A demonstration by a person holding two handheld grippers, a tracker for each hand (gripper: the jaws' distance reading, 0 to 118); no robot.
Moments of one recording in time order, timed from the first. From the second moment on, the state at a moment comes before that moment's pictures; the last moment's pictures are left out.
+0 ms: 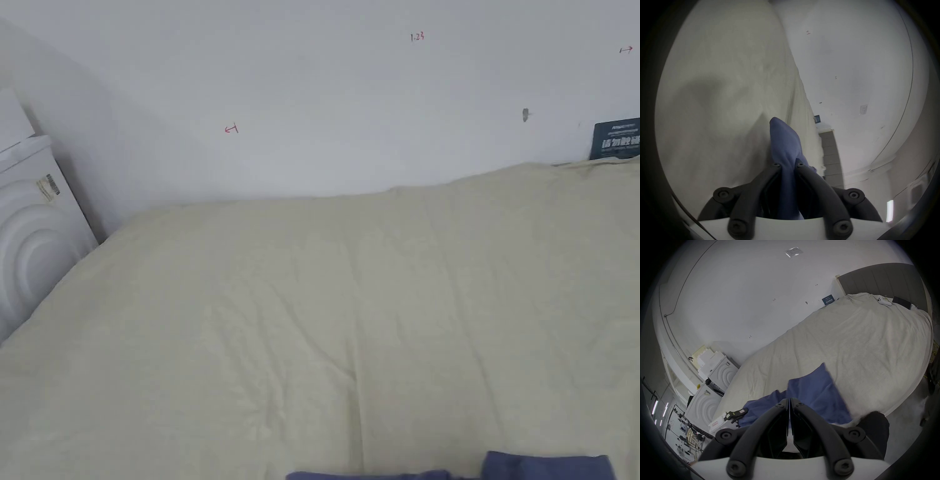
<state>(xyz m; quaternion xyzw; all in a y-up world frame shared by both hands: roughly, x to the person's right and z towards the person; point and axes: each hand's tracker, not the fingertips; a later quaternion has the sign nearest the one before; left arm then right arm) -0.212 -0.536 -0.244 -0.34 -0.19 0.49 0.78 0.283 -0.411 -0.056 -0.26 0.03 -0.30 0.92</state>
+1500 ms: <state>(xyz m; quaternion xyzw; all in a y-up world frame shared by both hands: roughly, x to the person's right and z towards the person) 0.019 -0.562 -0.250 -0.47 -0.24 0.38 0.76 0.311 -0.437 -0.033 -0.26 -0.01 -0.34 0.91</state>
